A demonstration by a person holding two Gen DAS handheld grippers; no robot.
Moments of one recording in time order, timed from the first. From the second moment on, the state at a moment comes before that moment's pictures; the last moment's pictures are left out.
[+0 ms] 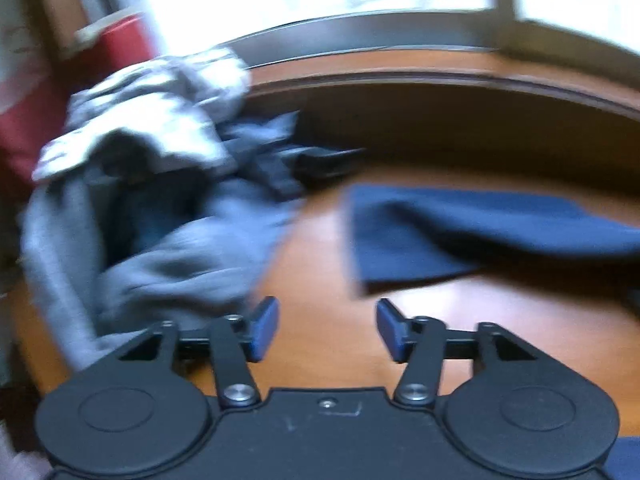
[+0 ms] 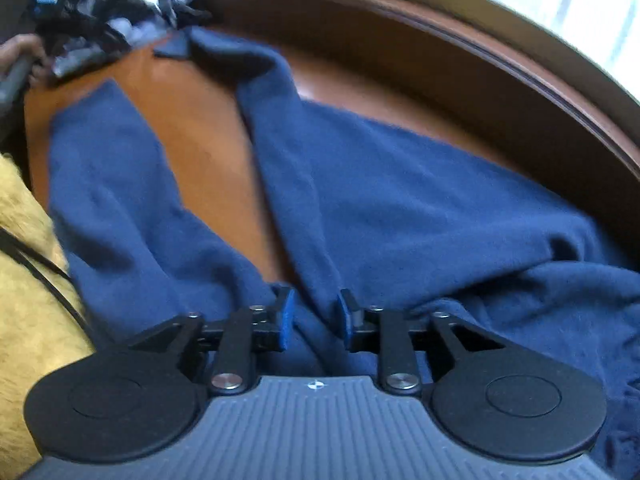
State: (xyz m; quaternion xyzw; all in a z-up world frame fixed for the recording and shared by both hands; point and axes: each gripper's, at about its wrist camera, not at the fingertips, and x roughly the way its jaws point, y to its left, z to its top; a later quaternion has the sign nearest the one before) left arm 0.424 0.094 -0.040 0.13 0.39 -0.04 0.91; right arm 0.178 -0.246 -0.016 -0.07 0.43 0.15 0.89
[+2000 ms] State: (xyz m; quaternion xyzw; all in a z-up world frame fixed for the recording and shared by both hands) left arm 0.317 -0.251 -0.063 0.32 0.35 -0.29 0.83; right arm 0.026 -0.475 -0.047 0.11 0.40 -0.30 0.86
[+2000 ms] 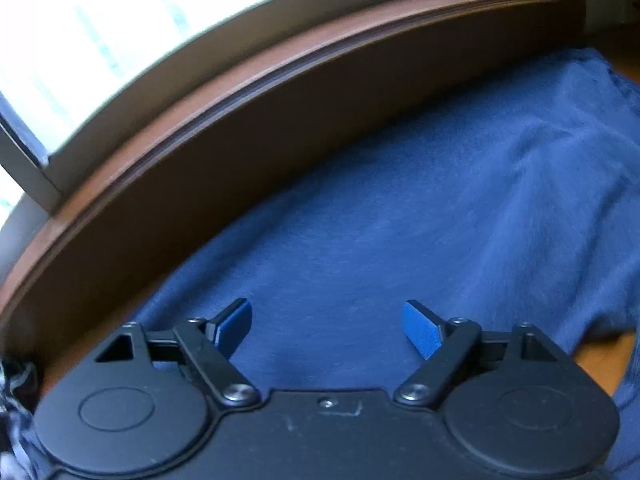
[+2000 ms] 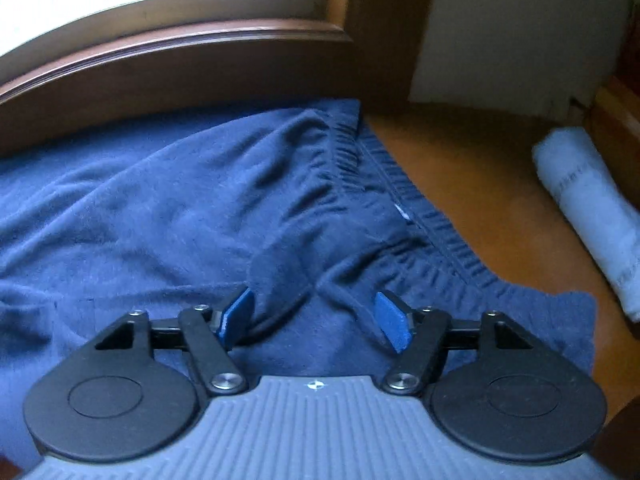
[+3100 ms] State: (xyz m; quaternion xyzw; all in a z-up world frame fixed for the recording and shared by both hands) left arm 0.252 -0.287 -0.040 0.19 0.43 -0.34 0.82; right arm 0.106 -0.645 -0.043 0.02 0.36 -0.37 0.86
